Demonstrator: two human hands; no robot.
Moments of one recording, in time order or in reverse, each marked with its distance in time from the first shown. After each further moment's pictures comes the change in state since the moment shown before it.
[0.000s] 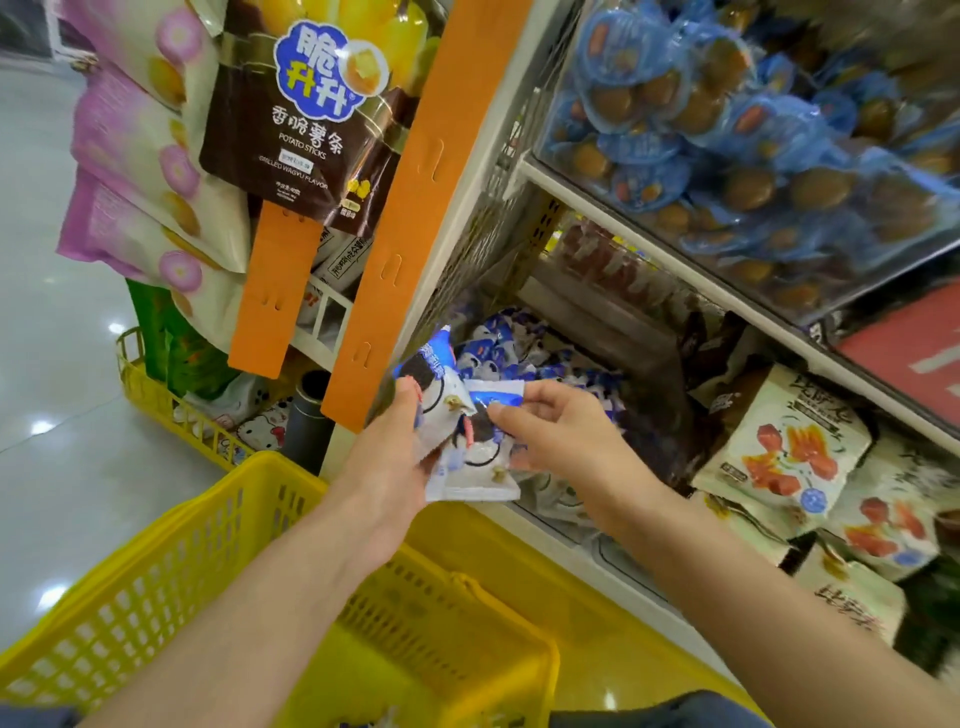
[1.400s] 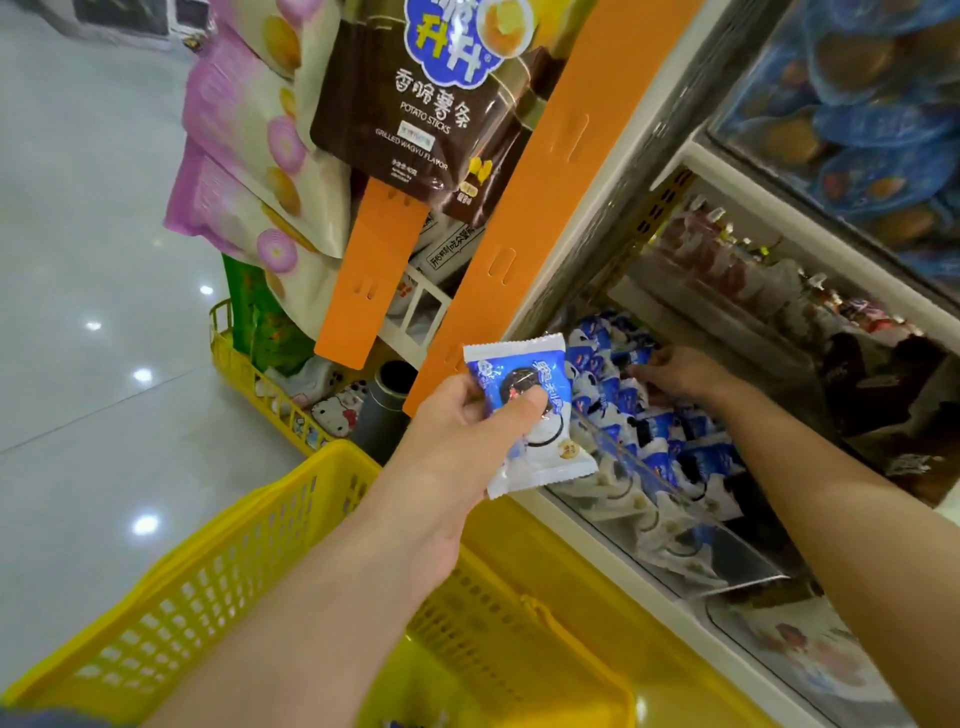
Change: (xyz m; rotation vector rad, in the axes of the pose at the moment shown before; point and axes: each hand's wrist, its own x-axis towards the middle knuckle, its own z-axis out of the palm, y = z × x) left_hand 0.008 0.028 -0.019 0.269 0.091 0.079; right_hand 0.188 0.031 -0.058 -0.802 0.082 0.189
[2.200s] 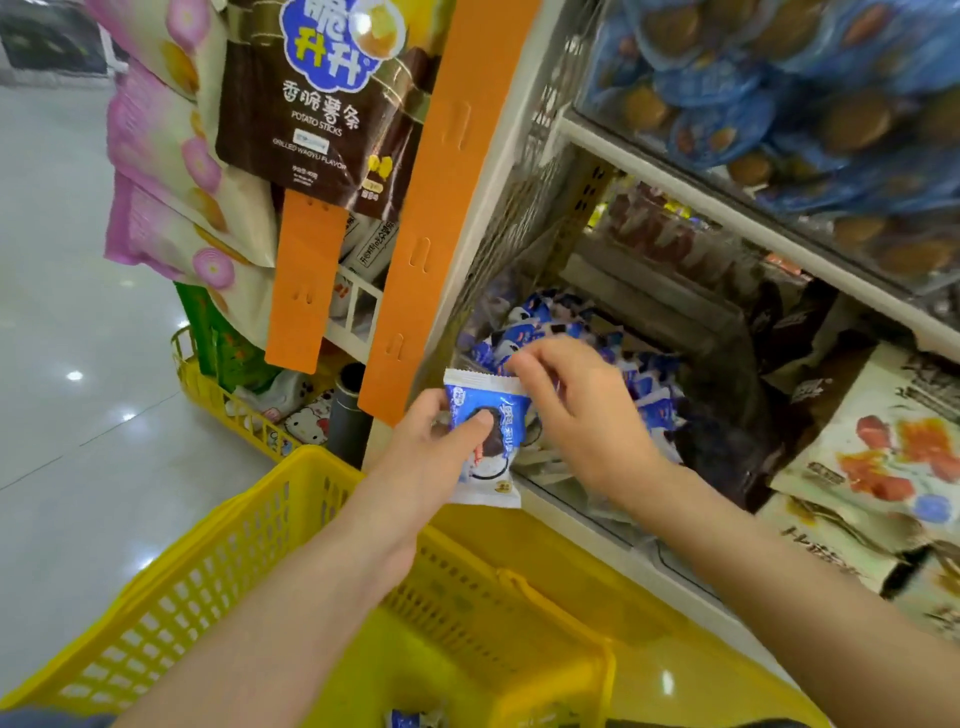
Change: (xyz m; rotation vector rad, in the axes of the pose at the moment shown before) left_hand -0.001 -0.031 0.014 0.277 -0.042 0.052; right_hand -0.157 -0.027 0.038 0.255 0.391 -0.763
